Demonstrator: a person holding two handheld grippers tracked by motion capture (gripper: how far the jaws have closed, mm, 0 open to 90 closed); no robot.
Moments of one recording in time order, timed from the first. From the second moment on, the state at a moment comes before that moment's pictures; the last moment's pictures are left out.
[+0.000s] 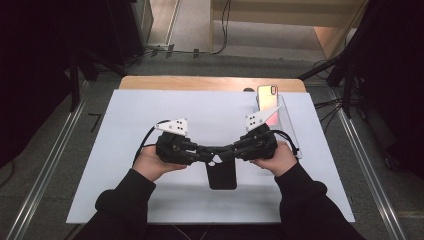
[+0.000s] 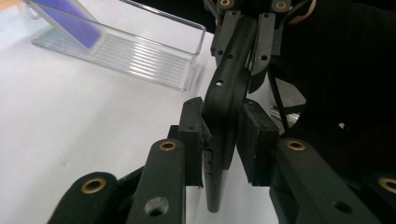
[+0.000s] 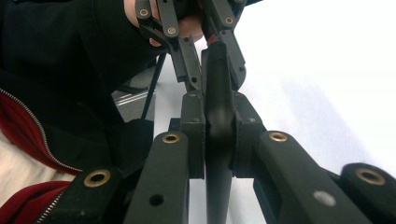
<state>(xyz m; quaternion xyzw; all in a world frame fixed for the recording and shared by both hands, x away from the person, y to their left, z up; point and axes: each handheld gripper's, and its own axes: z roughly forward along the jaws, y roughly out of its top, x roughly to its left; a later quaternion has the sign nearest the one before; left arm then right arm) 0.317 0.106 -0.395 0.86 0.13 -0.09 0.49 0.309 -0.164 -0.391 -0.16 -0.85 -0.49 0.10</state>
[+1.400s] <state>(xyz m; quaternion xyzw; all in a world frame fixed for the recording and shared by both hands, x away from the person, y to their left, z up) 0.320 0.125 -0.365 0.83 0.34 -0.02 0.44 0.303 -0.148 -0.406 -0.29 -0.82 -0.49 0.00</state>
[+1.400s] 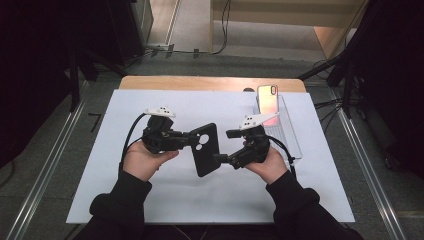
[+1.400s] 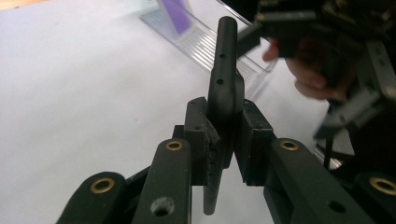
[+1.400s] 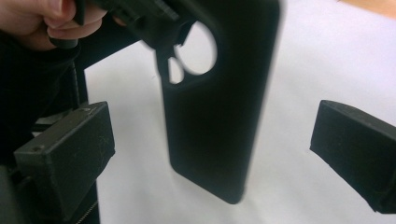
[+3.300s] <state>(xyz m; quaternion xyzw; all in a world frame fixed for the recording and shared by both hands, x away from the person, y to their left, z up) 0.301 0.134 -0.369 0.83 0.31 -0.02 0.46 0.312 -0.159 -0.393 -0.40 -0.77 -0.49 -0.09</state>
